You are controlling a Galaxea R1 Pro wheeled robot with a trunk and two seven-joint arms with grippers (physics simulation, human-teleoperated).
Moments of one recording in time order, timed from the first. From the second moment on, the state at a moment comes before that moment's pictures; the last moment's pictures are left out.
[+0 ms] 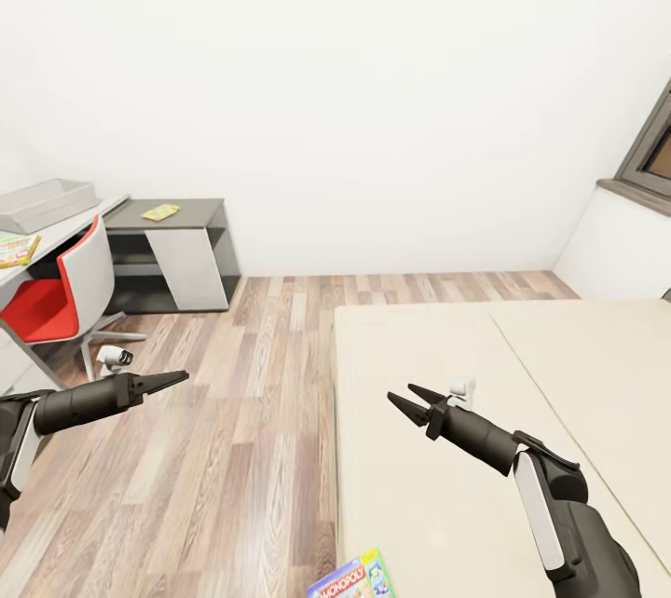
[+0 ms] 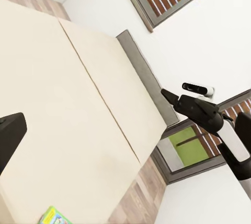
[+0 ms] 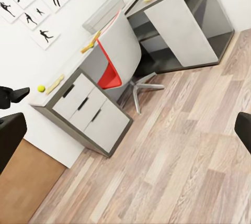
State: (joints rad) left arm -0.57 0.35 0.38 -1.13 0.05 0.90 -1.57; right arm -0.32 0.00 -0.20 -1.43 -0.25 0.56 0.97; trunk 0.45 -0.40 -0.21
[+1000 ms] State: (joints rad) left arm -0.57 0.35 0.38 -1.13 0.05 0.90 -1.57; right arm -0.32 0.00 -0.20 -1.43 -0.25 0.54 0.97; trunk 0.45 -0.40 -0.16
